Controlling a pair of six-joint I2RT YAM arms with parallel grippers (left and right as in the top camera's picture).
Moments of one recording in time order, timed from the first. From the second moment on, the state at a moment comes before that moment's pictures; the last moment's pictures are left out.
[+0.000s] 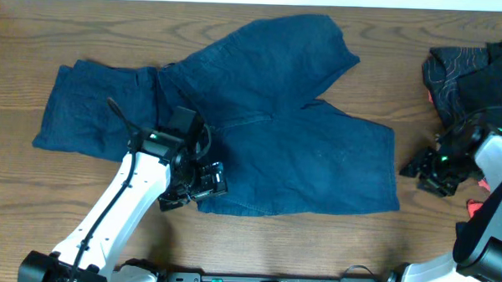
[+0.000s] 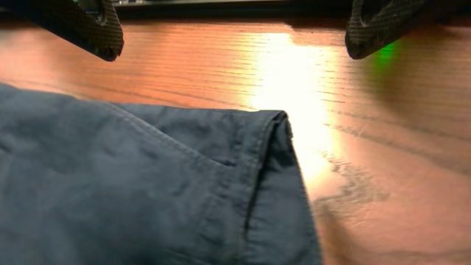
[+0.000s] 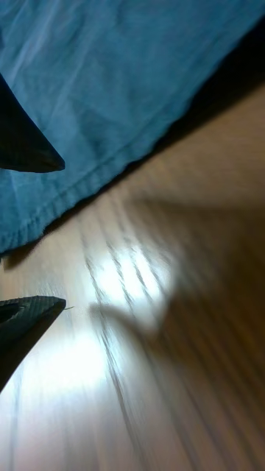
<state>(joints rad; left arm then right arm) -0.31 1.38 0.91 -1.12 0.24 -0.59 -0.44 1.75 1.00 -0.92 -0.28 0.10</state>
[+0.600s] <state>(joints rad) -0.31 1.38 0.58 -0.59 0.31 -0.83 -0.30 1.74 0.94 -0.87 -0.26 0.12</state>
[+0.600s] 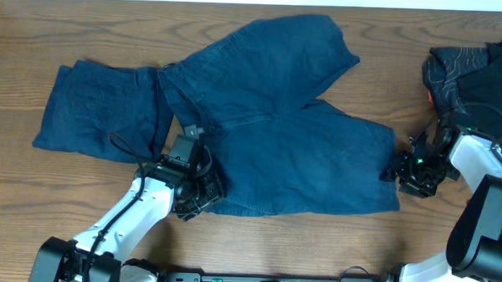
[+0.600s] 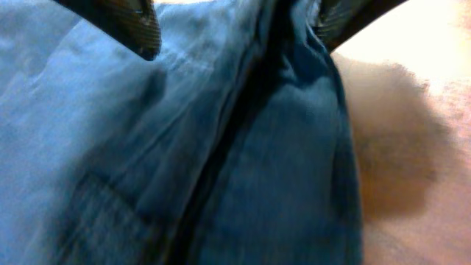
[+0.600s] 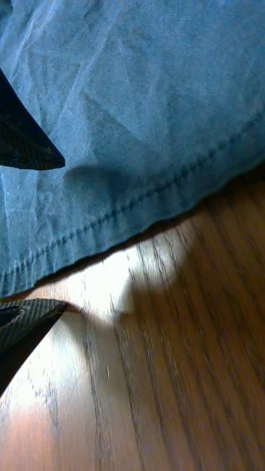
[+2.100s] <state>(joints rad) -0.31 1.37 0.58 -0.69 0.44 -0.75 -0.29 1.71 0.86 -0.94 -0.08 0.37</state>
